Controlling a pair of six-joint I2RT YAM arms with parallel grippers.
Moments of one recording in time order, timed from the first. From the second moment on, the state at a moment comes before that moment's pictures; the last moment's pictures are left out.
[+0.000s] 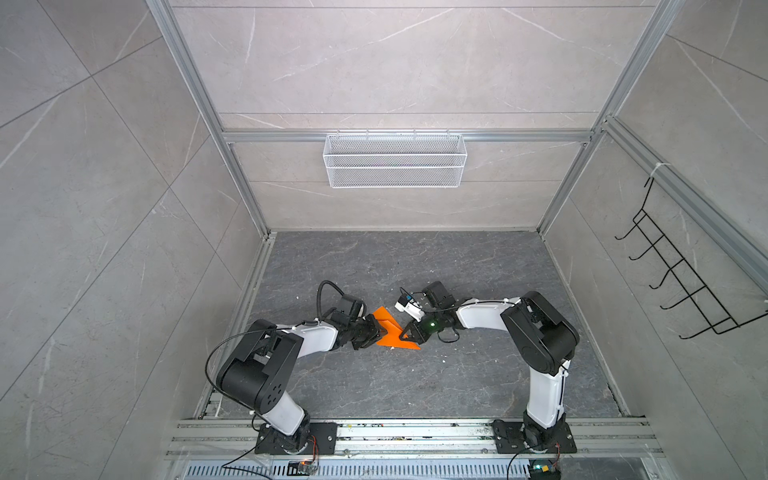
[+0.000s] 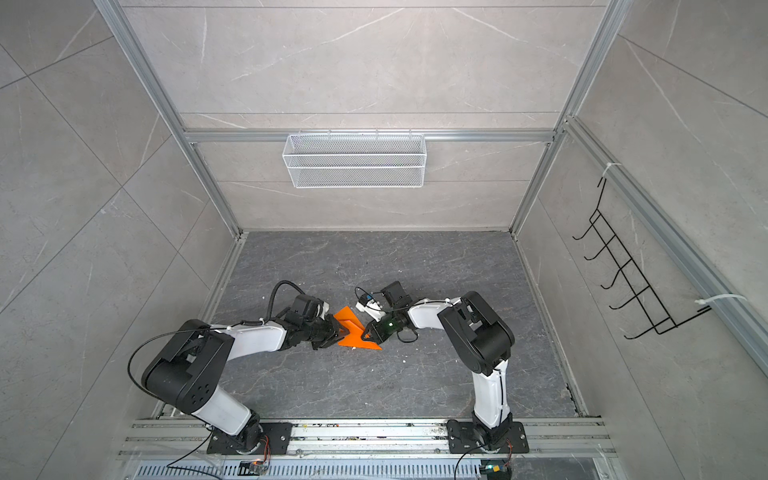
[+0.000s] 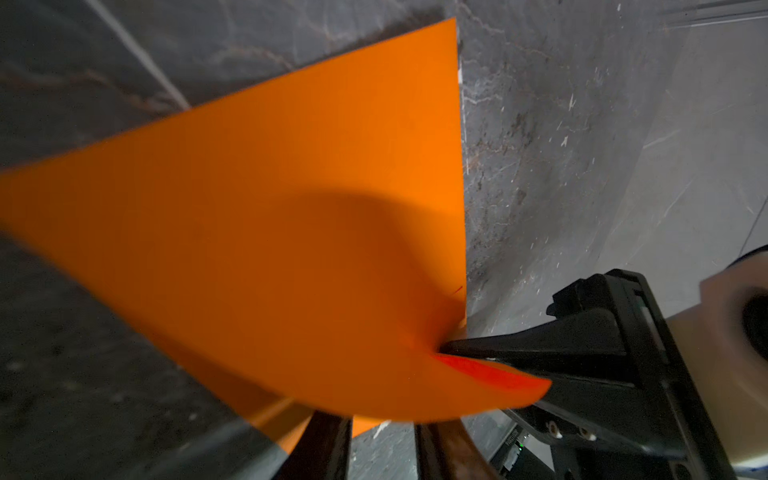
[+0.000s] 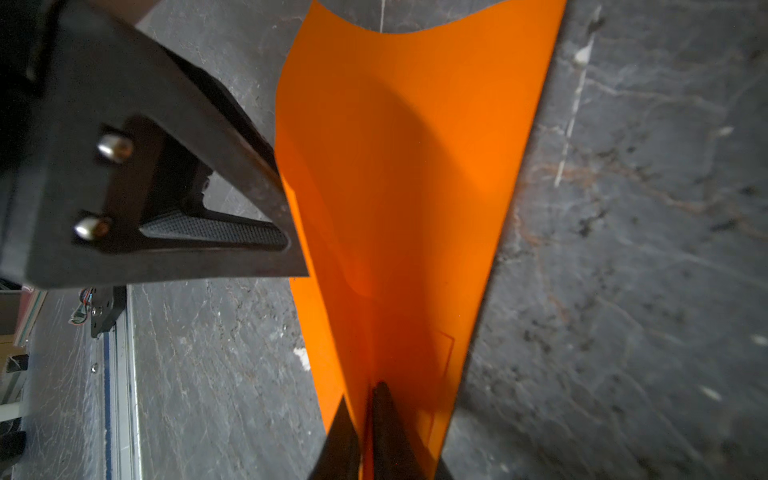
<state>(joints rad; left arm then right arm) -0.48 1.61 0.64 0.04 0.47 -0.95 0.61 1.96 1.04 -0.12 -0.70 -0.02</state>
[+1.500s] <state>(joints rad) -0.49 1.64 0.73 0.08 0.54 -0.97 0.58 2.01 1.07 -0.14 -0.77 0.30</state>
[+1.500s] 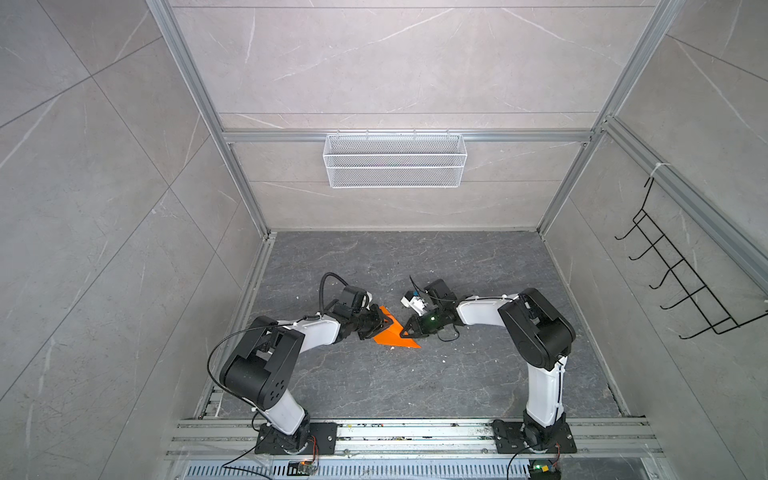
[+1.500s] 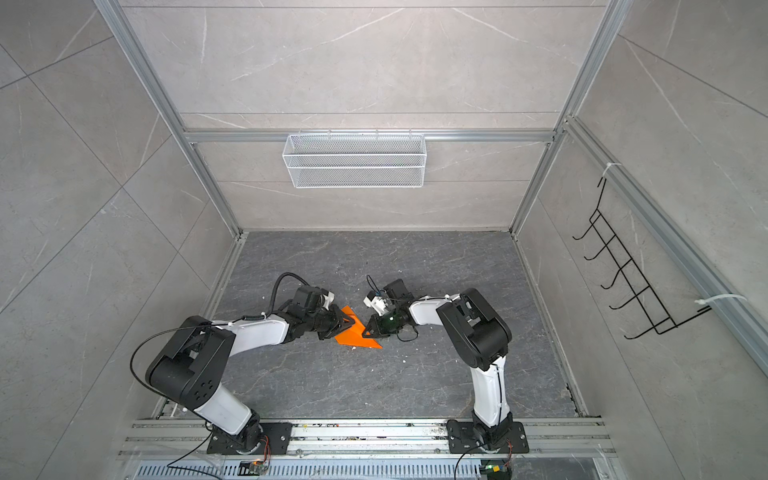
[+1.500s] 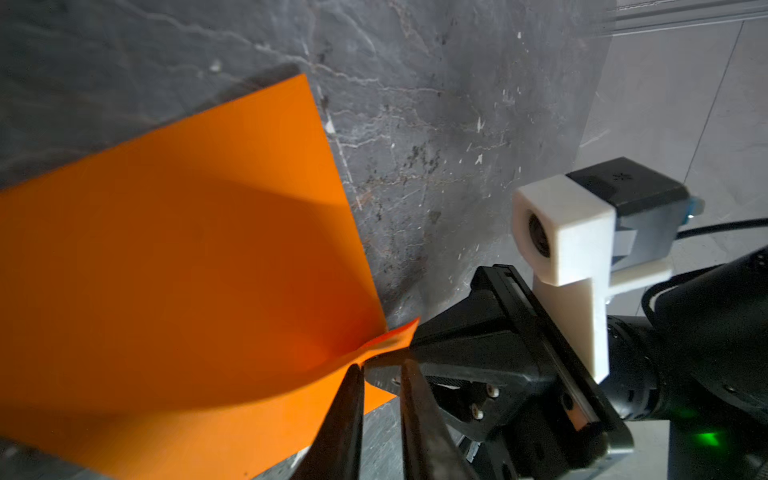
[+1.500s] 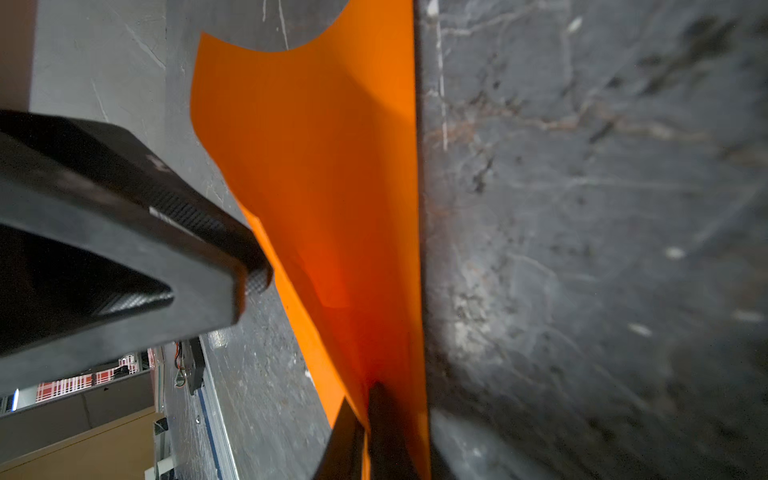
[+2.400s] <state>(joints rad) -0.49 1.75 0.74 0.09 0.51 -0.98 0.57 2.02 1.10 -0.18 -0.80 0.29</state>
